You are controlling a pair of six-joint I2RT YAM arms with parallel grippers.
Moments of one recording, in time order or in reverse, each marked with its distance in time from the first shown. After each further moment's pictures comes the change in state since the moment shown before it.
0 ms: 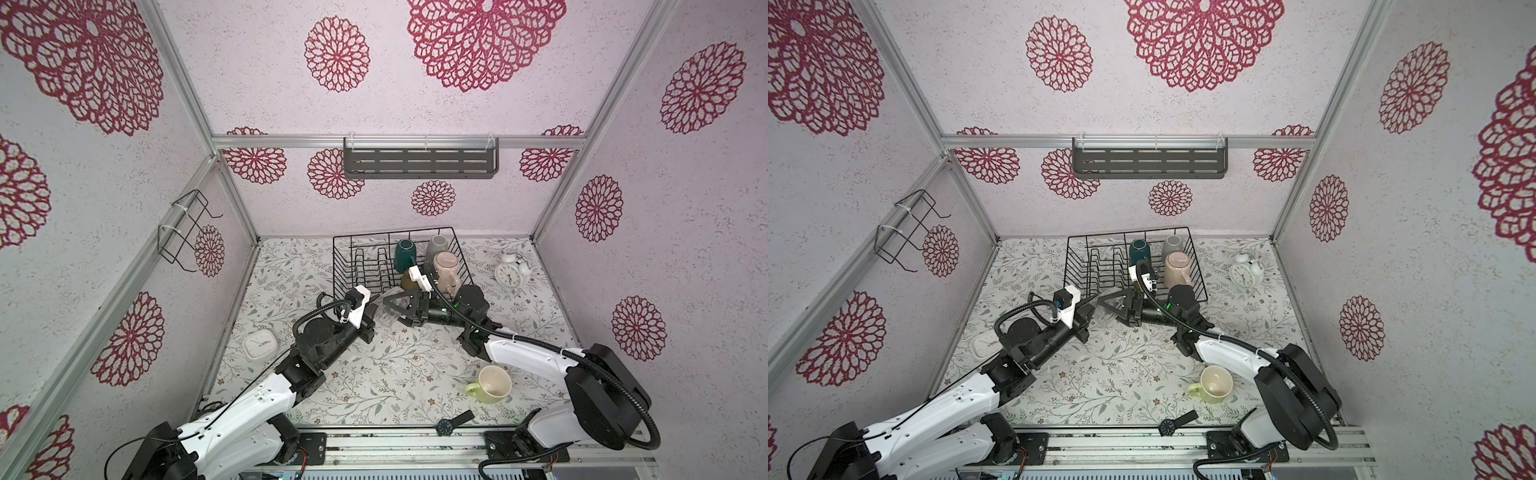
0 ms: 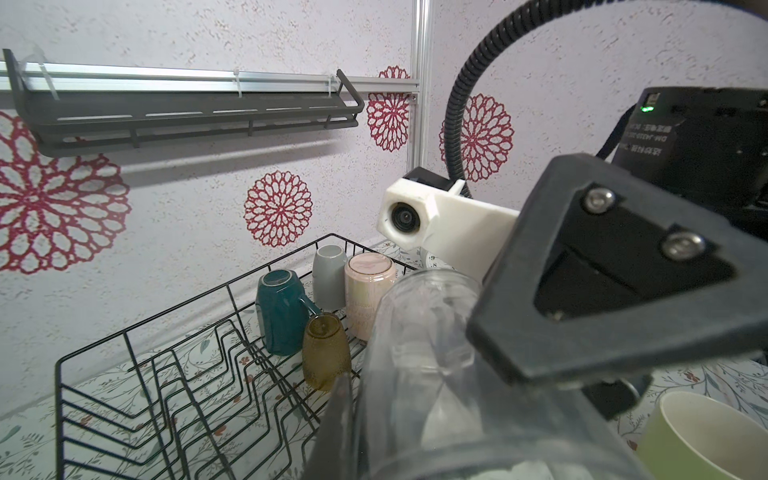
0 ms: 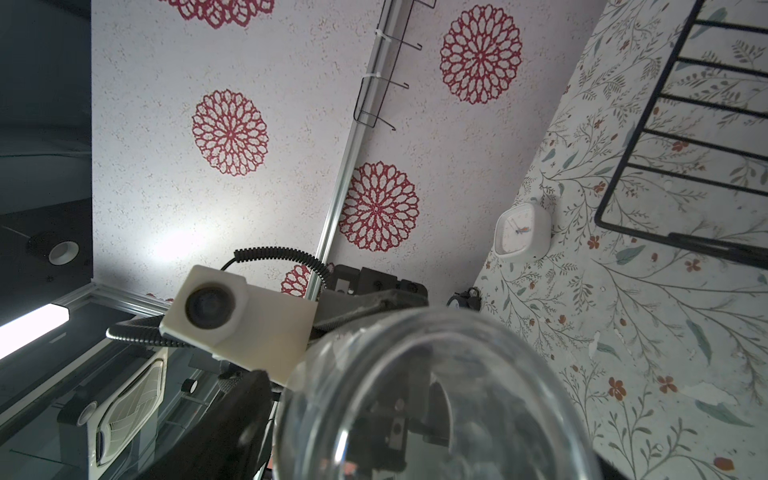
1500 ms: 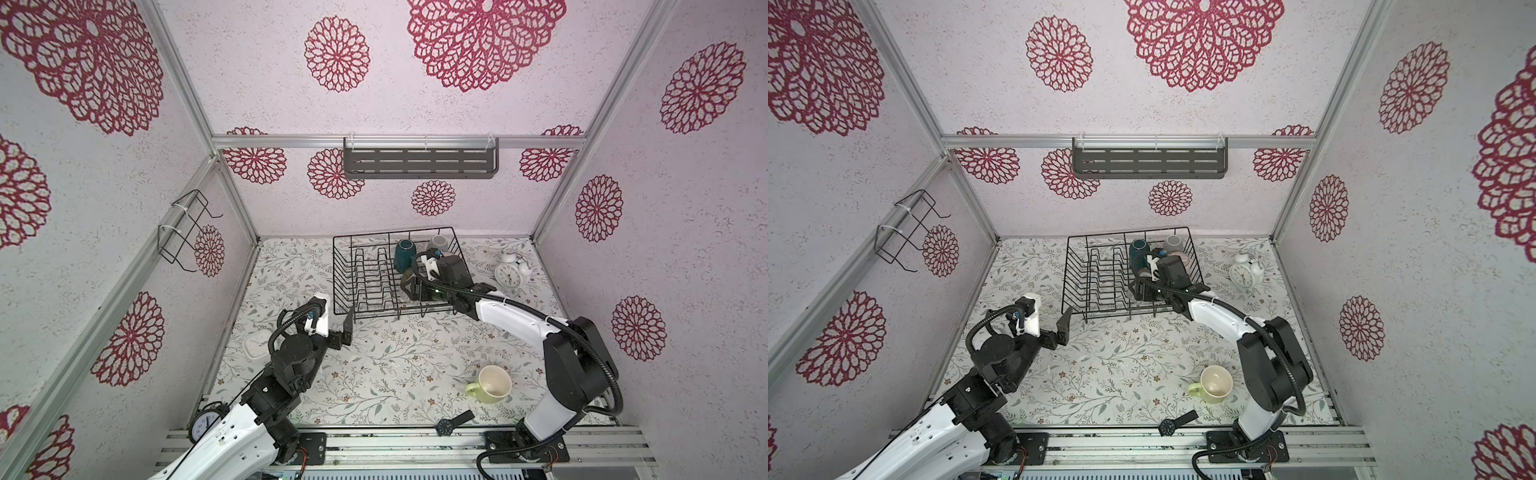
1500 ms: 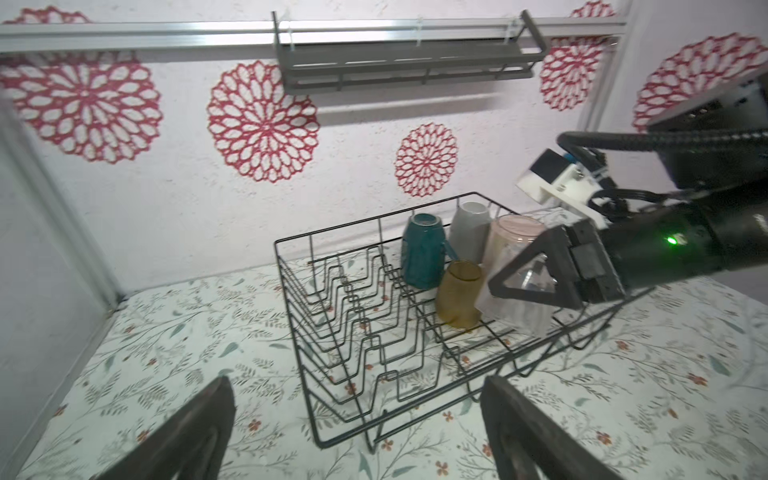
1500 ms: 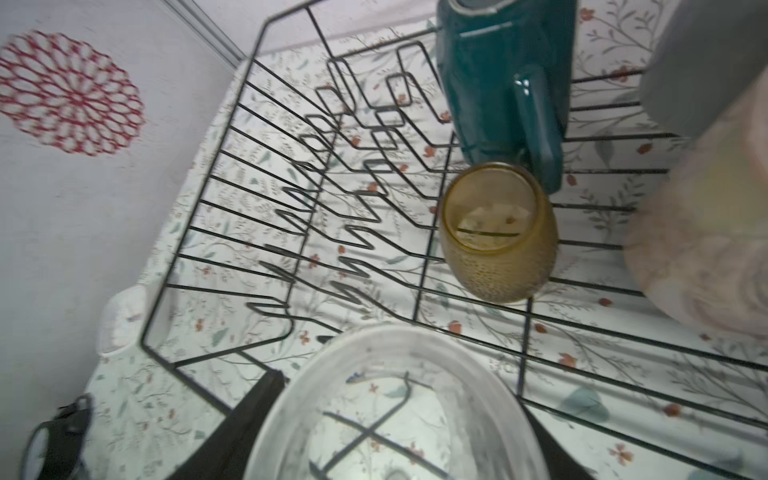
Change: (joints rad) left arm 0.021 -0.356 -0.033 -0.468 -0.488 -0.063; right arm -0.156 0.234 0.394 -0.972 0.589 -0.904
